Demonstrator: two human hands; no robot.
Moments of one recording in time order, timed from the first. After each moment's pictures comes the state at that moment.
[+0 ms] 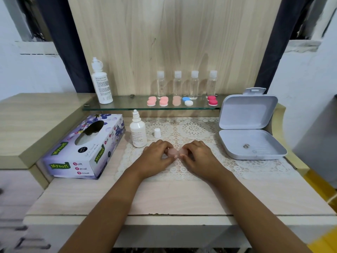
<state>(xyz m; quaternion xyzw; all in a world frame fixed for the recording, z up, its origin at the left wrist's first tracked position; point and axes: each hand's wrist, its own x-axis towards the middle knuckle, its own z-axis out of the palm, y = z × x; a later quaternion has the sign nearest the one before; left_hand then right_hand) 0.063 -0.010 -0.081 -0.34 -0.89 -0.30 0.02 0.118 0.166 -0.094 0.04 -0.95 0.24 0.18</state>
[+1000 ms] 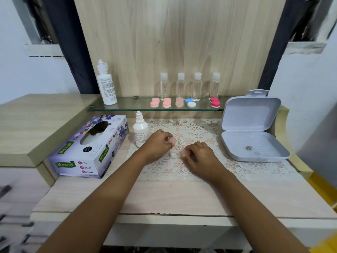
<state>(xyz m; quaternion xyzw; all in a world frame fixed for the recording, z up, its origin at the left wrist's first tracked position) 0.036 0.005 -0.055 -0.27 -0.91 -0.32 0.00 0.118 0.164 -0.094 0.05 -0.95 0.24 0.20</state>
